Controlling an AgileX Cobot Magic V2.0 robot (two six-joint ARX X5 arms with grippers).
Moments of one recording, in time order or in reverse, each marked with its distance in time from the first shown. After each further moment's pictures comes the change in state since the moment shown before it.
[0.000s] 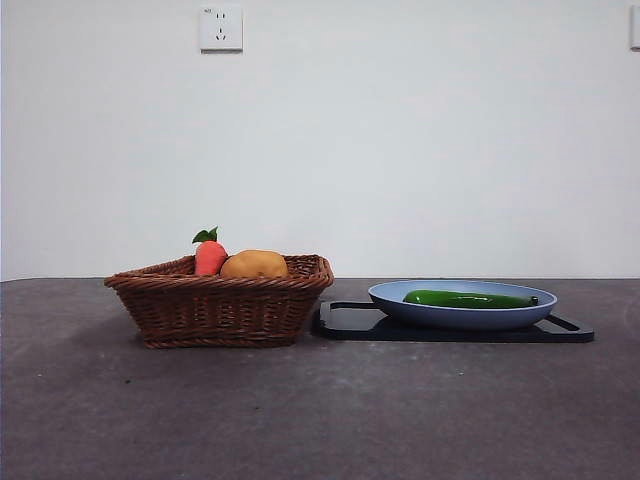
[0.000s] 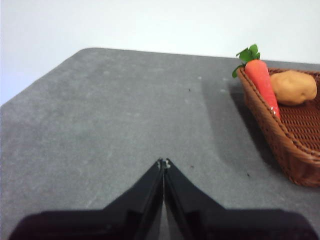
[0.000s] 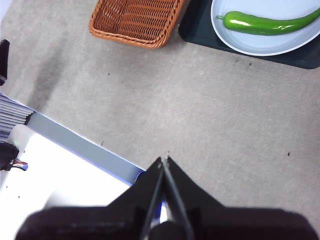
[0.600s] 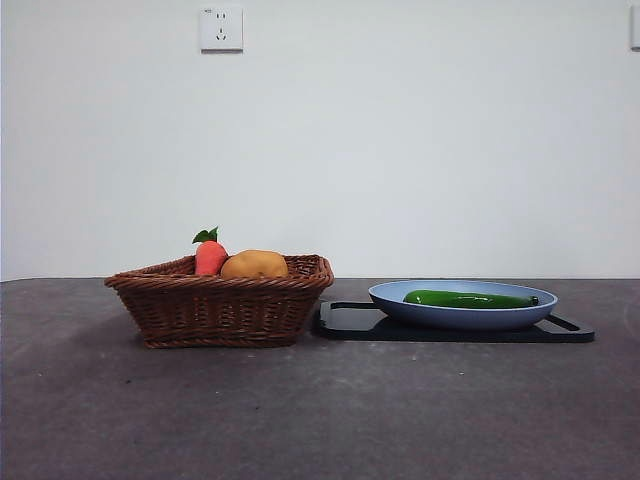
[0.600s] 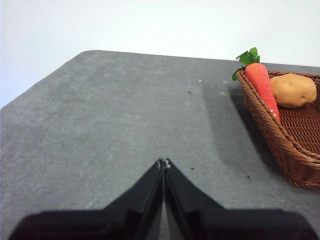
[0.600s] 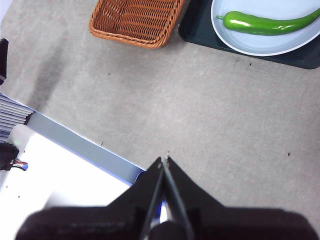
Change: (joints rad) left arm 0.000 0.000 0.000 0.003 0.000 0.000; right arm 0.000 0.000 0.000 0.000 0.000 0.000
